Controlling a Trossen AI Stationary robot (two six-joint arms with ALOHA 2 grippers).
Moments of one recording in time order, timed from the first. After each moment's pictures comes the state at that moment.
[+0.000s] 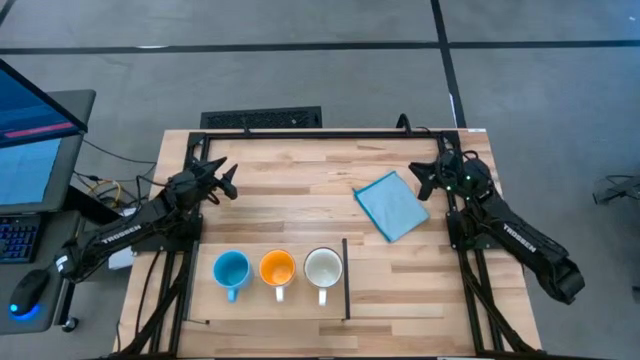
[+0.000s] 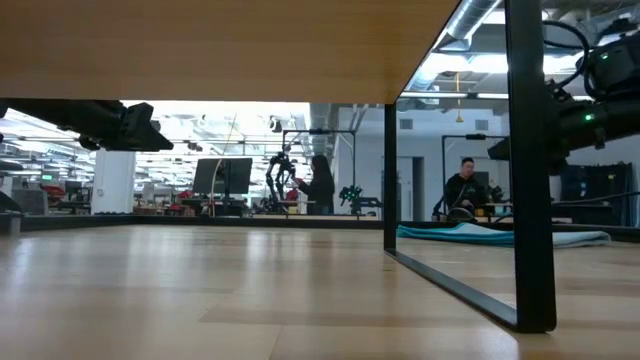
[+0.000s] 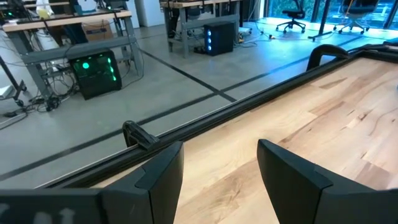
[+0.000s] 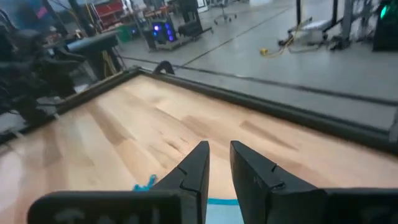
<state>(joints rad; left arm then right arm) 0.59 0.24 0.03 0.01 -0.37 -0.04 -0.98 0.29 0.01 0.07 -0.40 0.15</state>
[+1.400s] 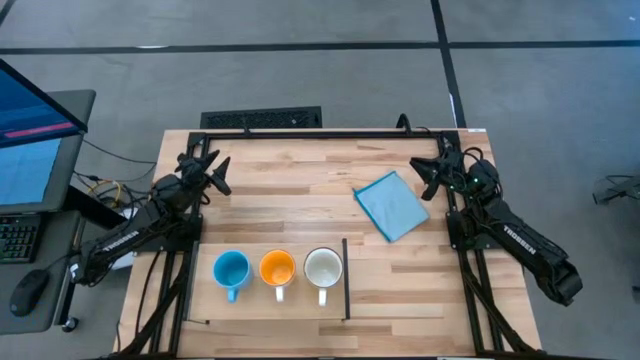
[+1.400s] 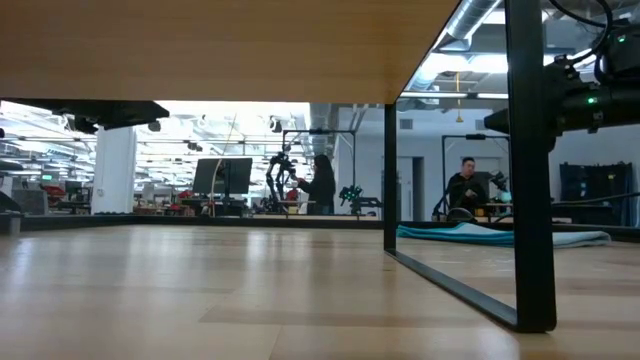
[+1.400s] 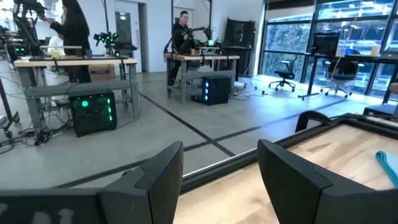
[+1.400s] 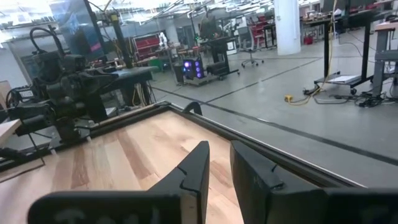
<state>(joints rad) 0.59 0.00 0.03 0.01 -0.37 -0.05 -0.98 0.25 0.01 0.24 -0.50 0.15</state>
